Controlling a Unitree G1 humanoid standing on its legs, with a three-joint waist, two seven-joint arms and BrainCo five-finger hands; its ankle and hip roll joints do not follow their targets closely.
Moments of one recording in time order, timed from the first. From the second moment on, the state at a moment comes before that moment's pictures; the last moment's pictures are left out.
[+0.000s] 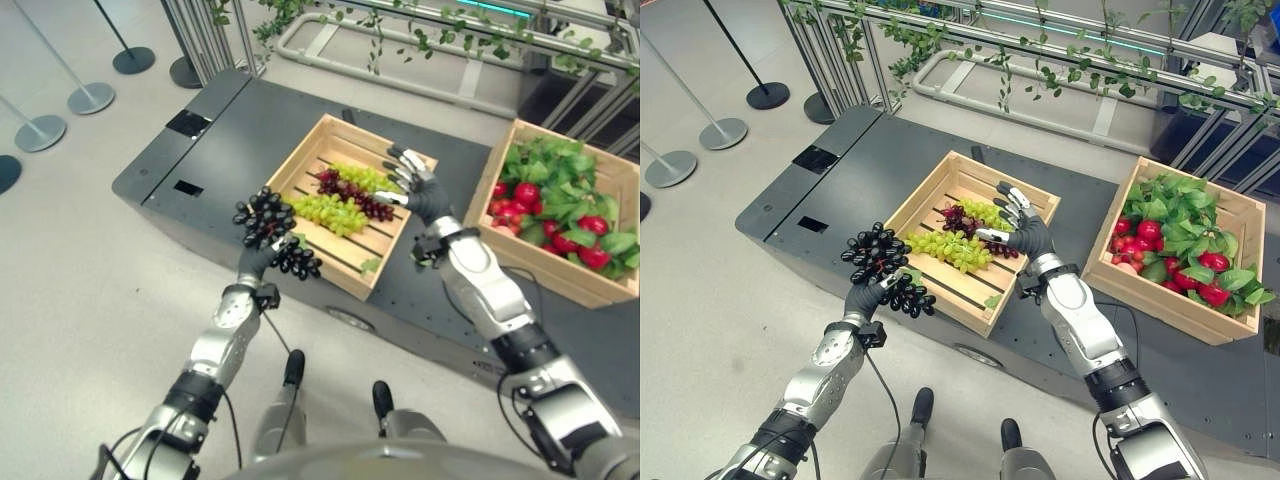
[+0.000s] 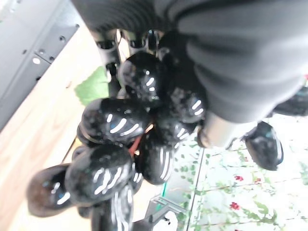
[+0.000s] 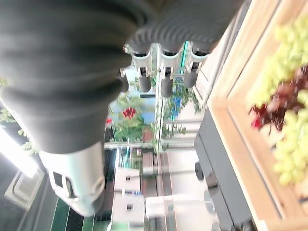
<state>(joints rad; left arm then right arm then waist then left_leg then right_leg) -0.13 0.30 -0.25 0.26 -0.54 -0.04 0.18 -0.29 -0.42 0.21 0.07 0.41 -0.03 -0.05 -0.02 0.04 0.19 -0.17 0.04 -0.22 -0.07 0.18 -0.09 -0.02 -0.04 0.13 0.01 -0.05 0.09</state>
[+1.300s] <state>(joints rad) 0.18 0.25 -0.07 0.15 -0.52 -0.05 0.04 0.09 -0.36 -0.01 0.05 0.25 -0.08 -0.03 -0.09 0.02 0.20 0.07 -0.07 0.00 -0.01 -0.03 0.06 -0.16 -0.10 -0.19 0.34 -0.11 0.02</state>
